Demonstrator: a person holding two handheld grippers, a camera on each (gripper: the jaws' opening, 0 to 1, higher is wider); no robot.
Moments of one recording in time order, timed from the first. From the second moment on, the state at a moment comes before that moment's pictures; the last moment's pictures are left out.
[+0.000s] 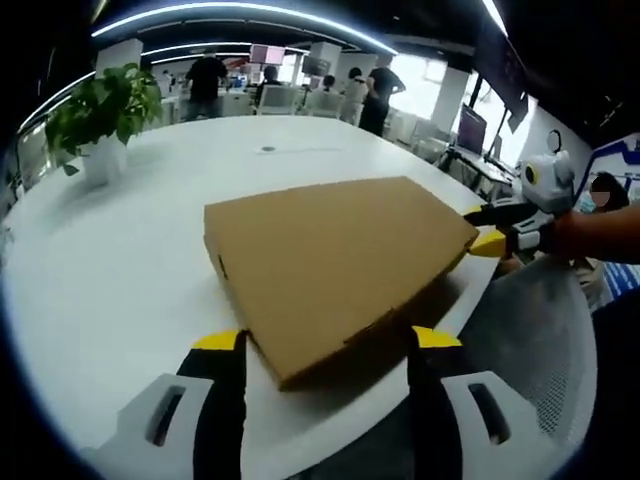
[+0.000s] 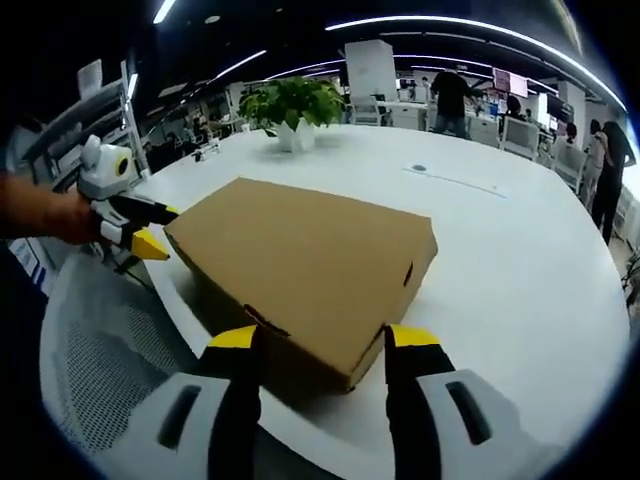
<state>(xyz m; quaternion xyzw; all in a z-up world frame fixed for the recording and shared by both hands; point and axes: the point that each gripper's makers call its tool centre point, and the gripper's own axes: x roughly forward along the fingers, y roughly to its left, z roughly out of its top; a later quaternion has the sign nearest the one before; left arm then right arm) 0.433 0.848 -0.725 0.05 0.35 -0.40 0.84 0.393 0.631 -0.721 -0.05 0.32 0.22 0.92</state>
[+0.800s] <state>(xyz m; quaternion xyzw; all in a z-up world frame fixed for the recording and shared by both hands) 0.431 0.847 -0.713 0.04 0.36 -0.38 0.85 0.393 0.634 -0.703 -0.03 0.31 0.21 0.93</state>
